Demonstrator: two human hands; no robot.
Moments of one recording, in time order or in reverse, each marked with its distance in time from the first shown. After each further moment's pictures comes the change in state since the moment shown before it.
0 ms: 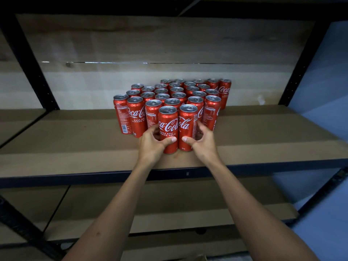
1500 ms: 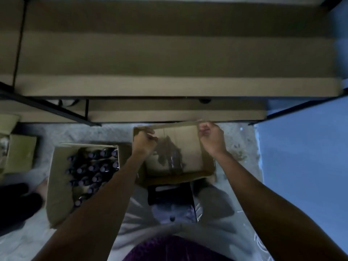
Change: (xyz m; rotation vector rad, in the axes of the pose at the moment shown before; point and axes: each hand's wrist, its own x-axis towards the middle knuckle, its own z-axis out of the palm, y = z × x) left_hand -0.319 -0.311 0.020 0.466 -0.424 -0.939; right_hand -0.283 0.337 0.016 -0.464 -0.252 0.722
